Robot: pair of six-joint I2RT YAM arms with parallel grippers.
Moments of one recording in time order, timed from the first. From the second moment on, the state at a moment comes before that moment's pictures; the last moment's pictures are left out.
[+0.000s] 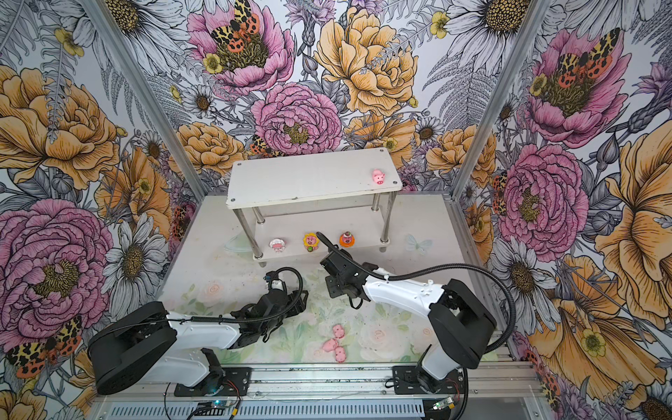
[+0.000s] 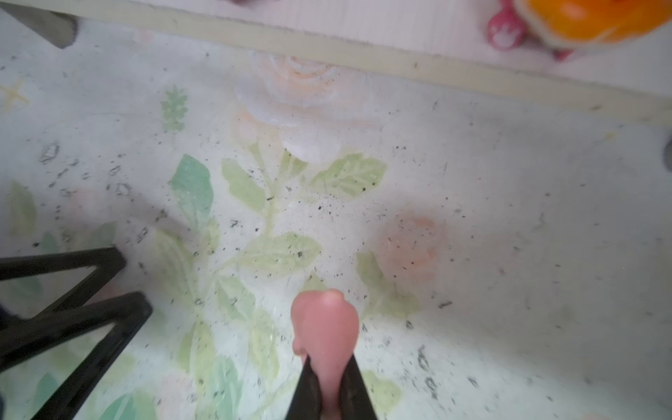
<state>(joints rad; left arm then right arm) -0.90 1.36 0.30 0.40 -0.31 -0.99 0.84 1.50 1.02 -0.55 0.16 0.41</state>
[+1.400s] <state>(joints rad) -0.90 0.94 0.21 0.03 -0.38 -1.00 0.61 1.95 2.63 -1.29 0.28 -0.10</state>
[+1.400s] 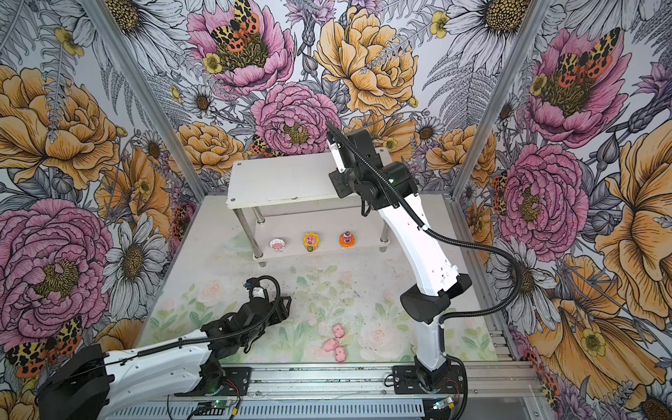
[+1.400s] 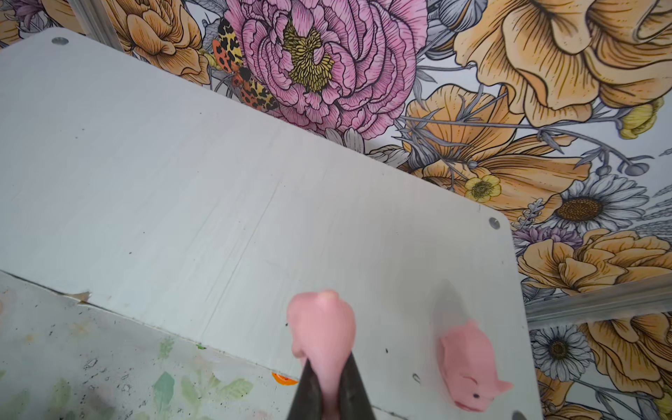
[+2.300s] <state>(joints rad) -0.88 1.01 0.20 0.04 -0.38 -1.00 0.54 1.98 2.58 -1.35 0.16 0.00</state>
